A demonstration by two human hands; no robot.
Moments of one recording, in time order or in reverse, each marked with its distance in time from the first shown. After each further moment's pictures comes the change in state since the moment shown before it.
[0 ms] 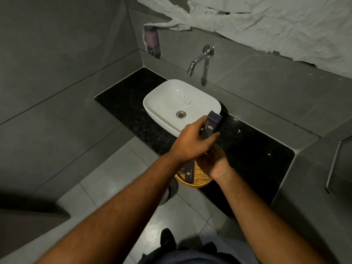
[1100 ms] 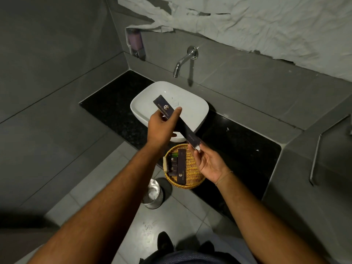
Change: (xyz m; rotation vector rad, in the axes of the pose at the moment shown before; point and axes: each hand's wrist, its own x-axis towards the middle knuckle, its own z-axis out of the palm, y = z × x) left_hand 0.029 -0.022 -0.029 -0.251 0.344 -0.322; right_hand -0.027 -0.016 -0.007 0.062 -0.165 0.000
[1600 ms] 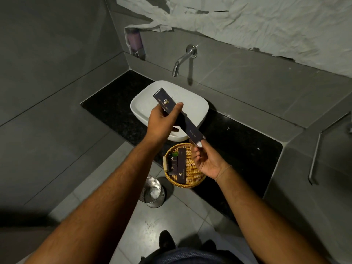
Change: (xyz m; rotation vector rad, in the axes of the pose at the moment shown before) left_hand 0.003 0.016 0.003 0.014 -0.107 0.063; right_hand 0.007 -0.009 -0.002 -0.120 0.016 0.130
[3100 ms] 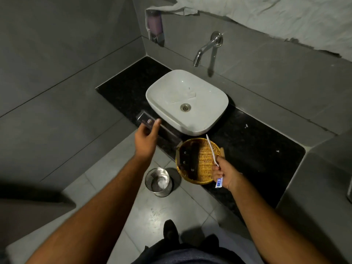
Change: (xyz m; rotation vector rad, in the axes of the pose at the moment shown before) left_hand -0.016 -0.108 -0.076 -0.118 0.321 -0.195; right_hand 0.021 0.025 -0.052 -0.310 0.567 0.156
